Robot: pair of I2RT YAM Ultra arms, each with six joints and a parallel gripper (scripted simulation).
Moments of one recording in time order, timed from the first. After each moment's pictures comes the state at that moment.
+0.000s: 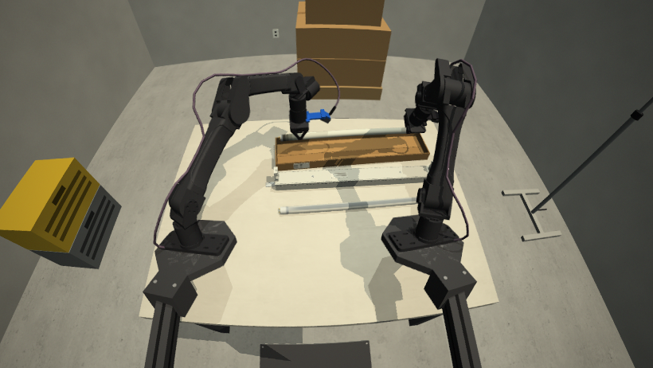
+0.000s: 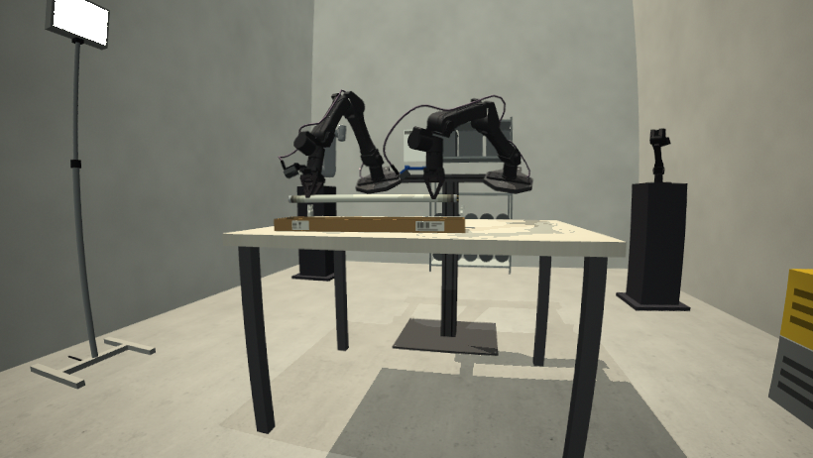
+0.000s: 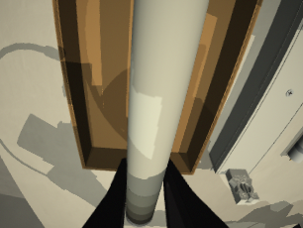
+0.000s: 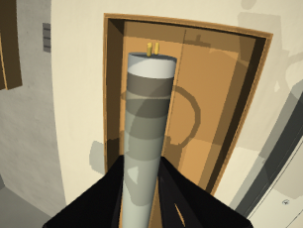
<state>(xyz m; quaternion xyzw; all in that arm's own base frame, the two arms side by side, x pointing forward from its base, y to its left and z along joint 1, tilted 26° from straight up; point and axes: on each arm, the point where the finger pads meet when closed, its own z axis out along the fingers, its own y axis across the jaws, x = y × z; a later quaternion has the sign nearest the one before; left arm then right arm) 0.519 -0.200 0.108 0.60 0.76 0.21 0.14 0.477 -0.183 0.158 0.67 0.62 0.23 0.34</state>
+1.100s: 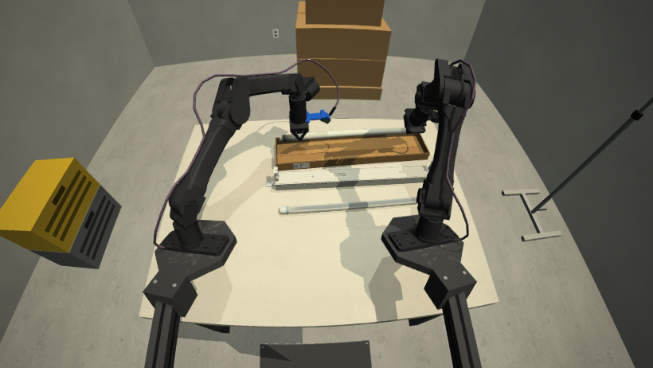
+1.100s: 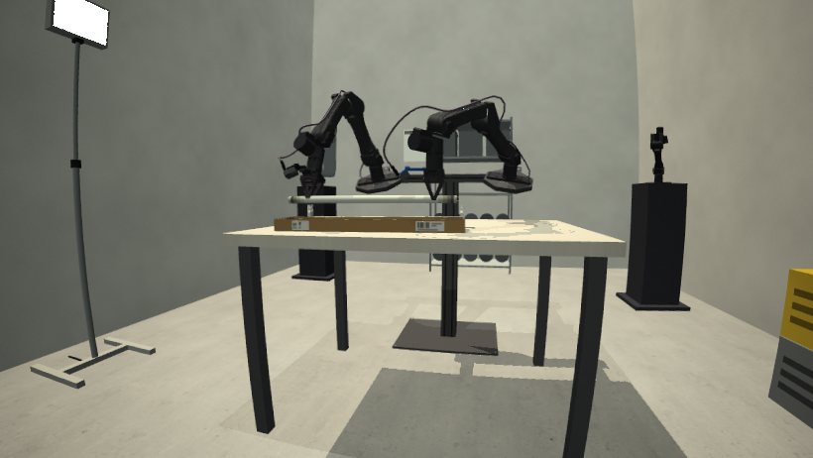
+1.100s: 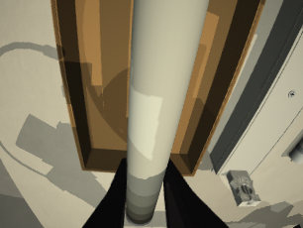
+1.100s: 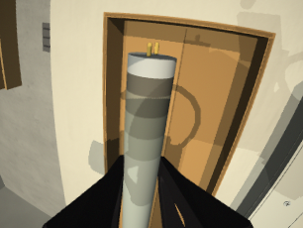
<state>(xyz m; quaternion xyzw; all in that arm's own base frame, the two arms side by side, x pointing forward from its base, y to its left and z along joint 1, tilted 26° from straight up) 0.520 -0.199 0.106 0.60 0.76 0.21 0.14 0.479 -0.183 0.156 0.67 0.62 0.23 0.34</state>
